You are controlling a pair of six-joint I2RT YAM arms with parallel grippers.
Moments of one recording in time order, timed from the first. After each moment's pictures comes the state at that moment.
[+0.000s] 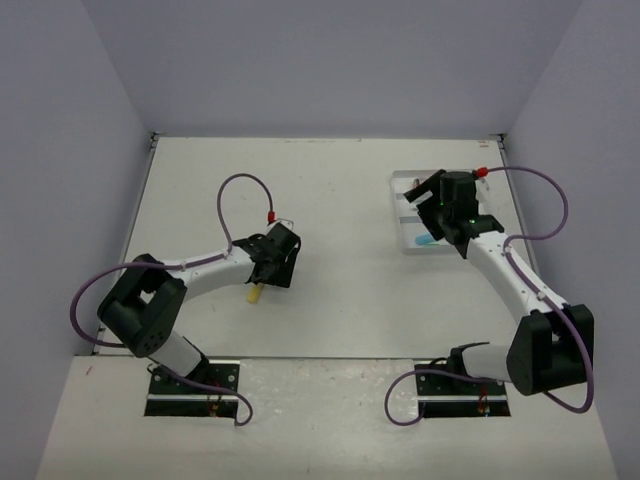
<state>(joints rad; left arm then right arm) -0.68 1.55 0.83 -0.44 -0.35 -0.42 0.19 1.31 0.97 -0.34 0.15 1.07</state>
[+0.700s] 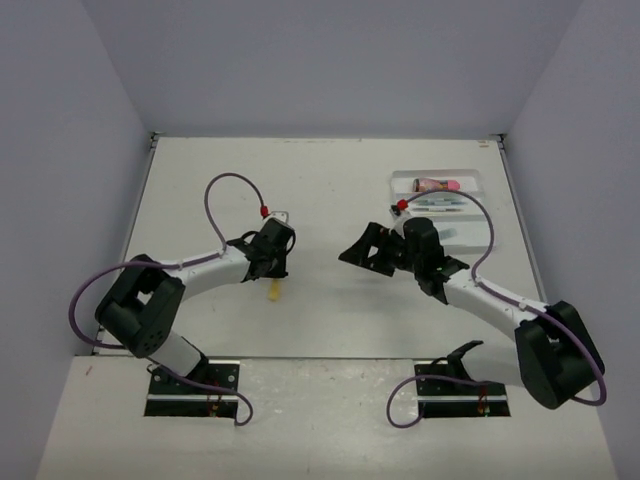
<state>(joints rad) -0.64 1.54 0.80 -0.29 -0.24 -0.52 0.50 1.25 0.57 0.14 -0.39 0.83</state>
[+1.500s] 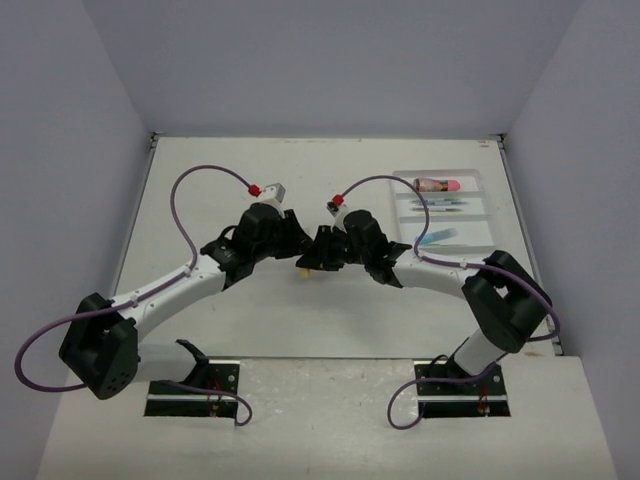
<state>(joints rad) -0.66 1.28 0.82 -0.11 -0.02 -0.73 0.76 1.61 0.85 0.27 -0.36 0.83</state>
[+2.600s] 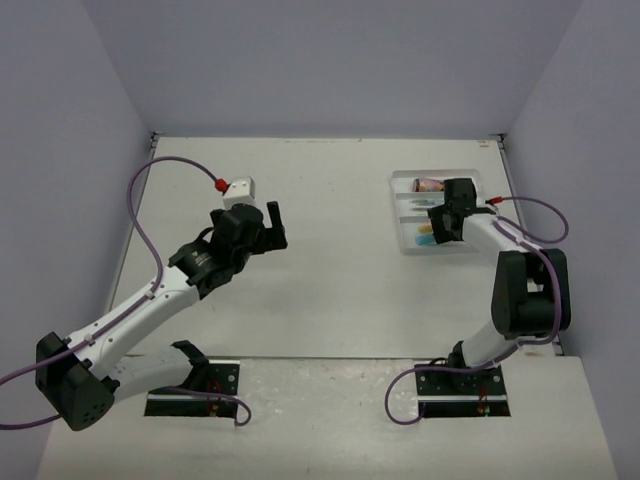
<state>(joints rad) -0.68 1.08 0.92 -0.47 -0.46 -0.60 0.05 1.61 0.96 -0.35 0.24 1.34</state>
